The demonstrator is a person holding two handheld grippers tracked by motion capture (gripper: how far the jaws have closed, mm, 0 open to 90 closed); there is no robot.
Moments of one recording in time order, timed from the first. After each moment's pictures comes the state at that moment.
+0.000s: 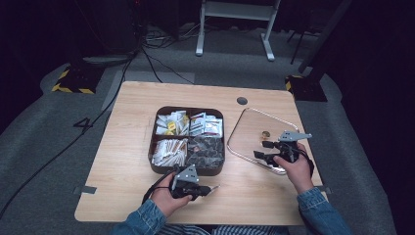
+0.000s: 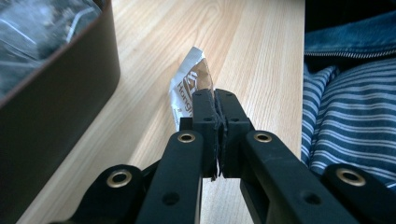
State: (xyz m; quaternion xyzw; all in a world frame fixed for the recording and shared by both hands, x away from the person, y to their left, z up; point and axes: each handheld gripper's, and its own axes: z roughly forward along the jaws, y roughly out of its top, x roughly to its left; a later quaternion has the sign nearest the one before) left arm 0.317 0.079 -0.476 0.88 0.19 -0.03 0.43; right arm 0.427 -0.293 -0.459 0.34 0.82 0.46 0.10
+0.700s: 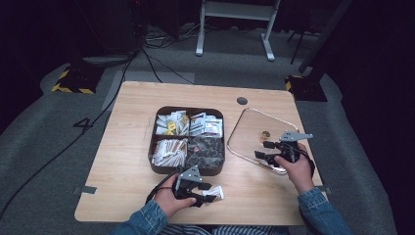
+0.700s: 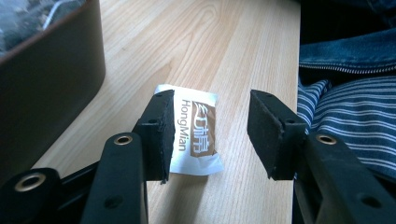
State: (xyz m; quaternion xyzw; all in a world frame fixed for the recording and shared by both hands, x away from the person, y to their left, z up) left arm 0.318 0.072 -0.482 0.86 0.22 -0.06 0.45; right arm 0.427 -0.297 -0.460 0.34 0.81 0.46 0.10
